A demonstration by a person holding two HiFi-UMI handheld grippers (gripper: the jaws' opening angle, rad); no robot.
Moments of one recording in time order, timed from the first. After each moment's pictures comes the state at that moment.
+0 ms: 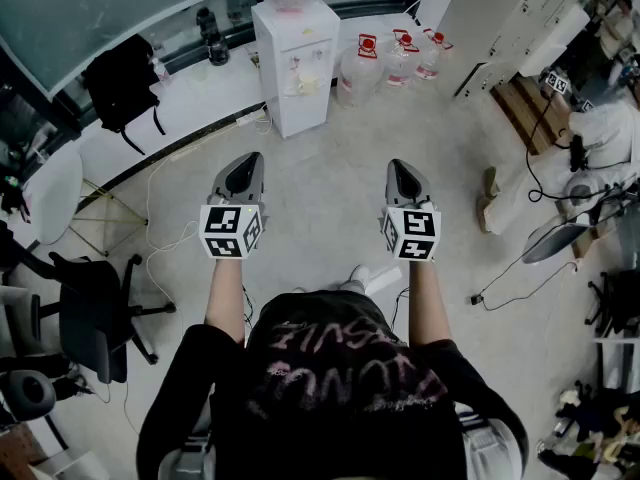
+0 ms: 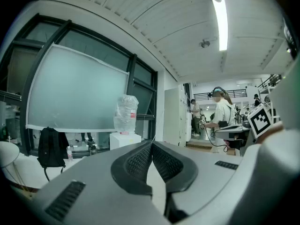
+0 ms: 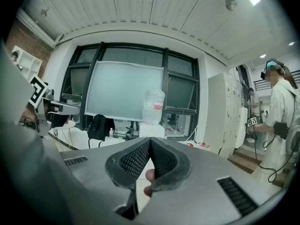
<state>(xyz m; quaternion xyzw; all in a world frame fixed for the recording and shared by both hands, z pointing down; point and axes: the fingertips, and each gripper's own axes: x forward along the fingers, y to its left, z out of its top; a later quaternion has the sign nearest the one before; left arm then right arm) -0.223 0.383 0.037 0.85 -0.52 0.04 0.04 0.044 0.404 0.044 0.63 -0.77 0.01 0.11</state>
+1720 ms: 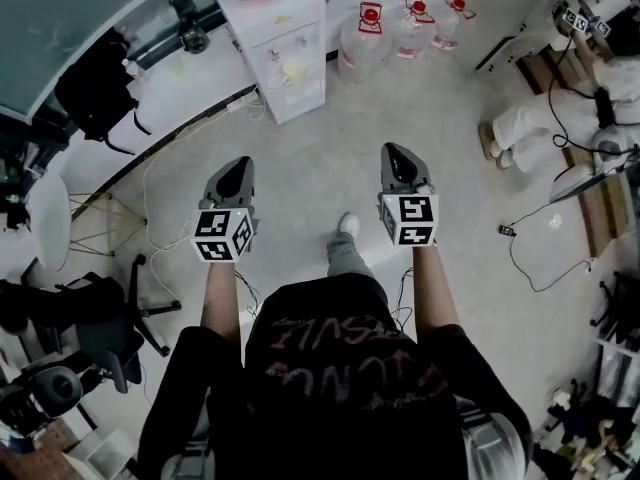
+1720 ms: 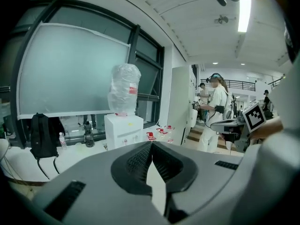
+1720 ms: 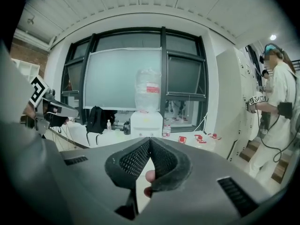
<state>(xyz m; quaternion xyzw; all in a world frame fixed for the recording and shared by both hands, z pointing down) -0.132 0.162 0.127 0.83 -0.52 0.13 0.12 0.132 0.152 0.124 0.58 -0.80 0.08 0.15</state>
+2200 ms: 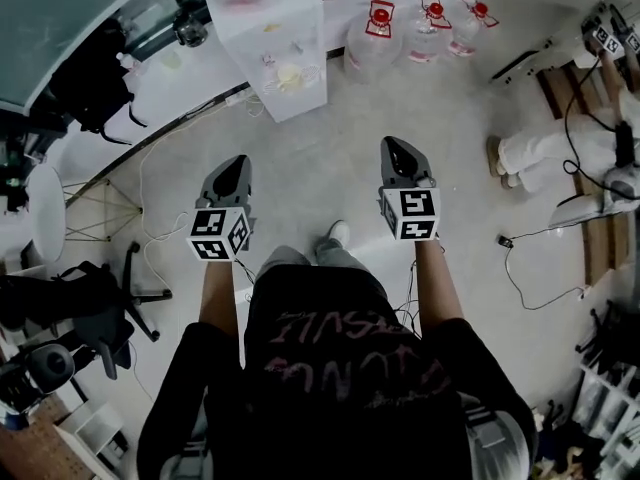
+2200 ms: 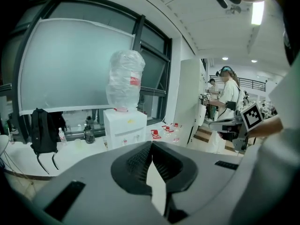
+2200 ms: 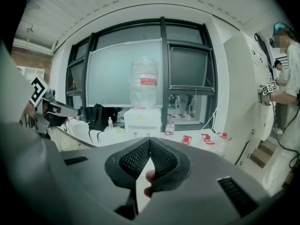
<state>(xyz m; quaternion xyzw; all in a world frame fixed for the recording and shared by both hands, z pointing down) -0.078 0.056 0.154 0.80 -0.55 0.15 0.16 0.189 0.017 0.155 0.53 -0.83 0.10 0.16</state>
